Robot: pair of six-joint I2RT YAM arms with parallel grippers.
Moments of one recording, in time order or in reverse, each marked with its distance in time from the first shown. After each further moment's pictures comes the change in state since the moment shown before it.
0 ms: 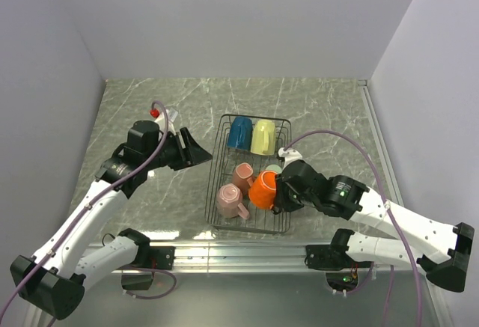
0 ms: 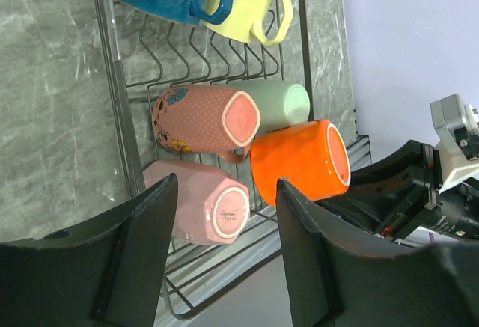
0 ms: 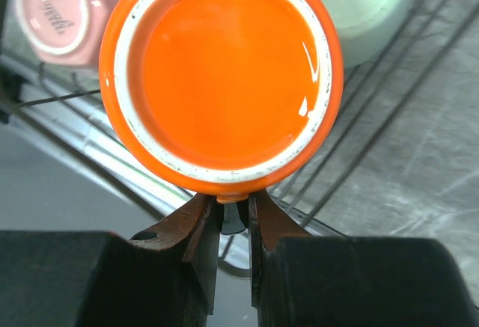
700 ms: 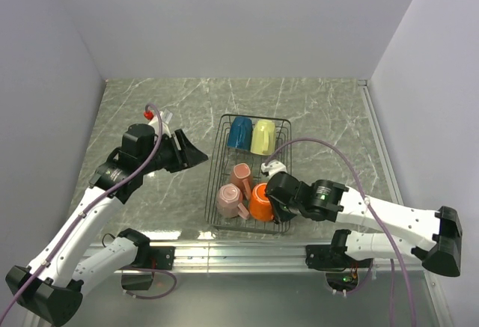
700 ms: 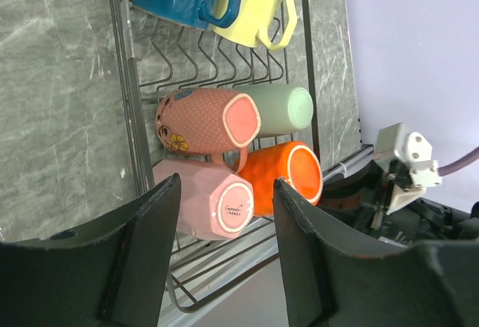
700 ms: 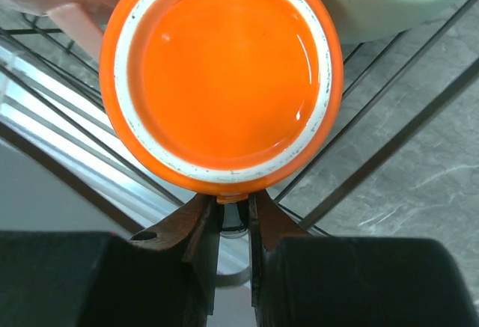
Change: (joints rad) left arm 0.000 -0.060 -0.001 -0.038 -0.045 -0.001; right arm 0.124 0.094 -0.037 -0.019 0.071 -0.080
